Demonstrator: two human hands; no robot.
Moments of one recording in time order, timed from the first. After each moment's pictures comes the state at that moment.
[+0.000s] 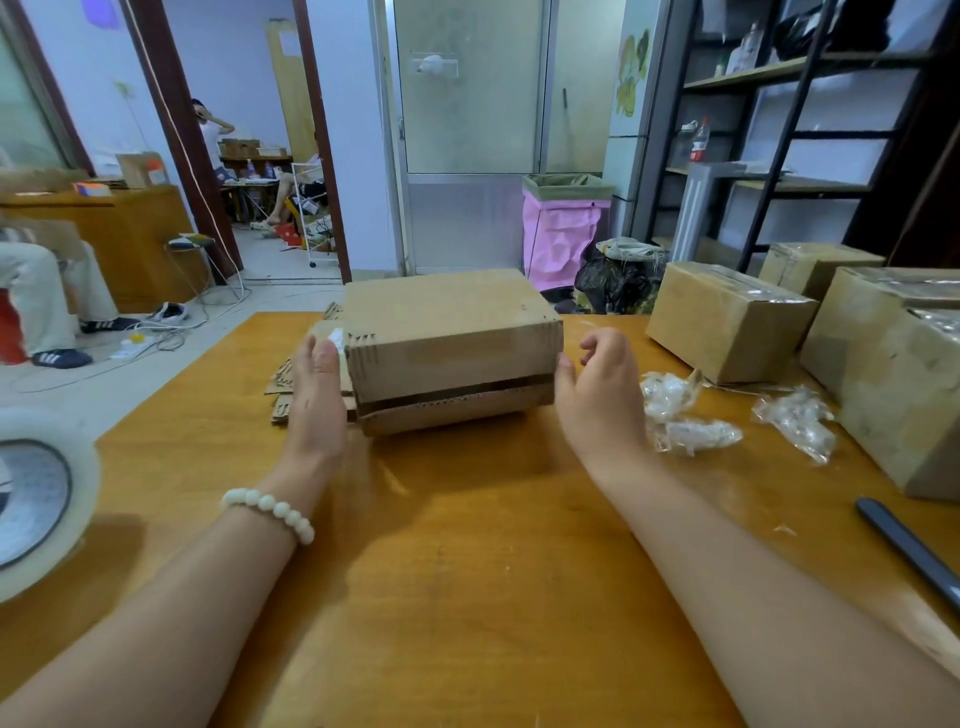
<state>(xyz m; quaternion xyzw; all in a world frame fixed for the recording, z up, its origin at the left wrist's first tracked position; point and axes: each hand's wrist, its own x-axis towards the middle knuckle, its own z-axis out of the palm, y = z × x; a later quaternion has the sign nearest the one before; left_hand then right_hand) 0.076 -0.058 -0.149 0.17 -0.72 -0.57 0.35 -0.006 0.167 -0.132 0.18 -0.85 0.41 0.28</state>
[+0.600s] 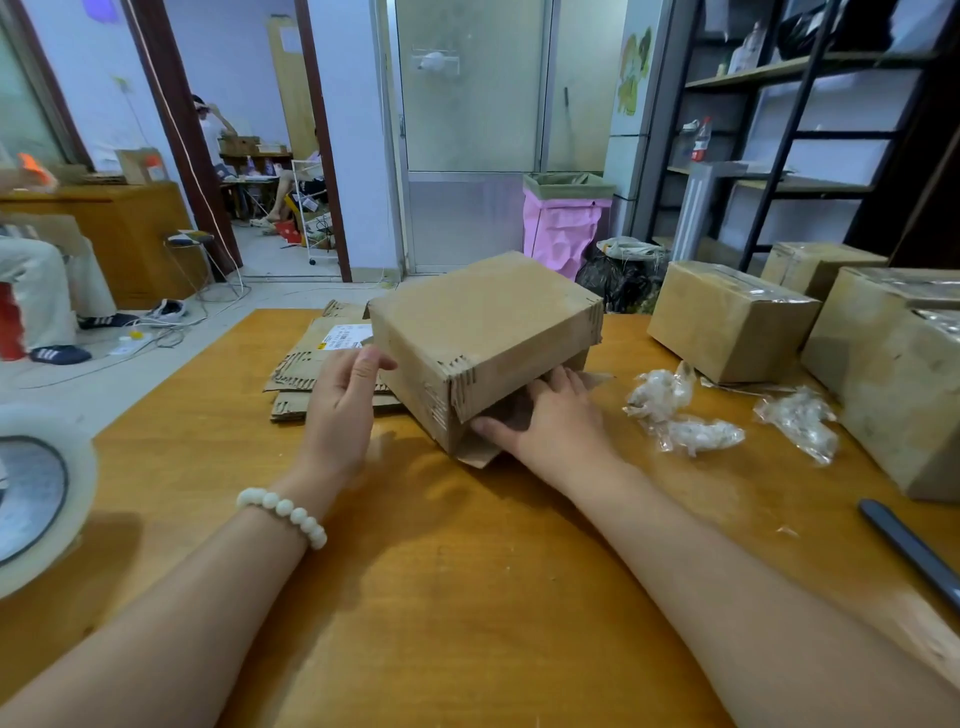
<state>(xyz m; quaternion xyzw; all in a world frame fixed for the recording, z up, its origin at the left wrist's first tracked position) 0.077 -0.042 -0.148 0.09 -0.76 -0.53 0.37 0.005 0.149 -0.141 0.22 -0.95 0.22 0.03</state>
